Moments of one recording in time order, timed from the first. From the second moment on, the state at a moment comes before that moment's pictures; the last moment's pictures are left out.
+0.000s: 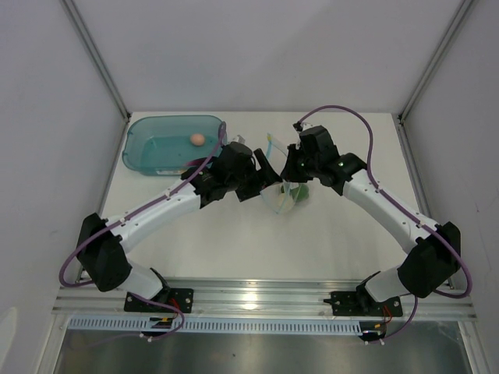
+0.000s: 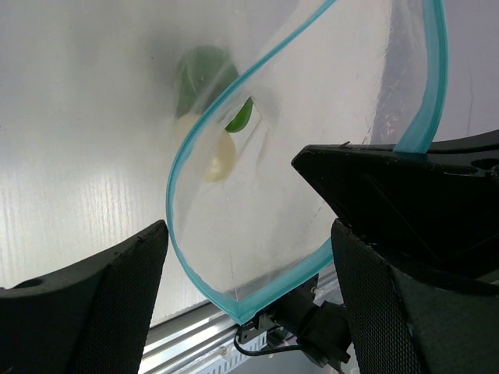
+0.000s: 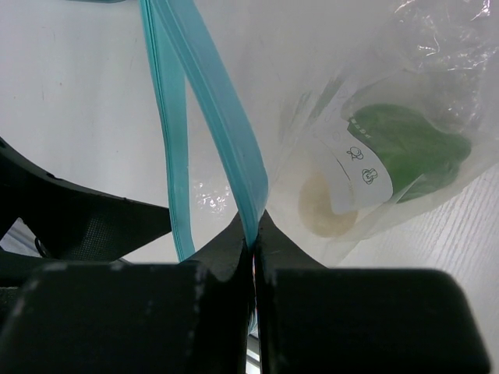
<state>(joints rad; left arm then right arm) -0.79 1.47 1.25 -0.46 -0.02 -1.10 0.60 1.45 1.33 -0.57 -0.07 0.51</state>
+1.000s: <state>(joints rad) -0.40 1.31 1.10 -0.29 -0.05 -1.02 0.56 1.40 1.24 -0.60 -0.06 0.50</state>
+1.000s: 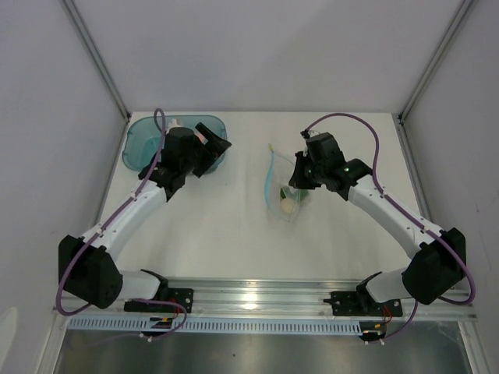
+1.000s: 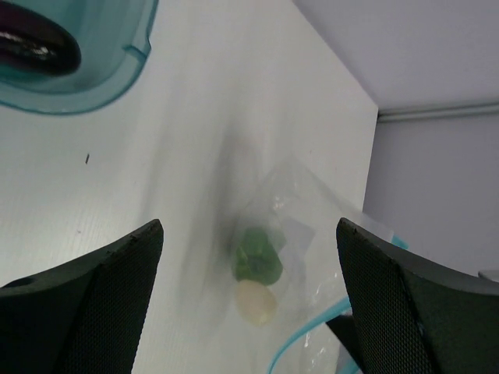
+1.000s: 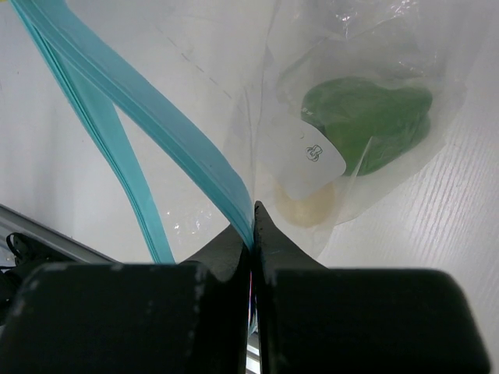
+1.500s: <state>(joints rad) -0.20 1.62 1.16 -0.18 -0.04 -1.10 0.56 1.44 1.24 -0.61 -0.06 0.46</state>
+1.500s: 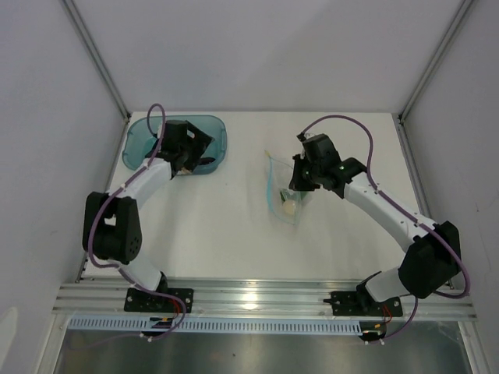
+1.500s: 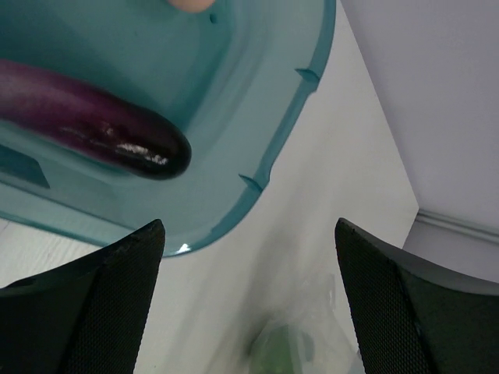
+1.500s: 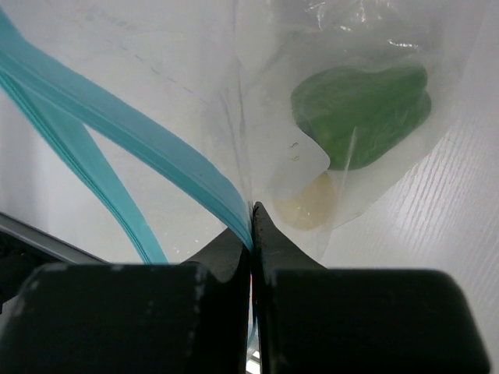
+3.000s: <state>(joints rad) -0.06 2.33 2.02 -0.68 -0.09 -1.31 0.54 1.55 1.25 -0.61 -0.06 0.44</state>
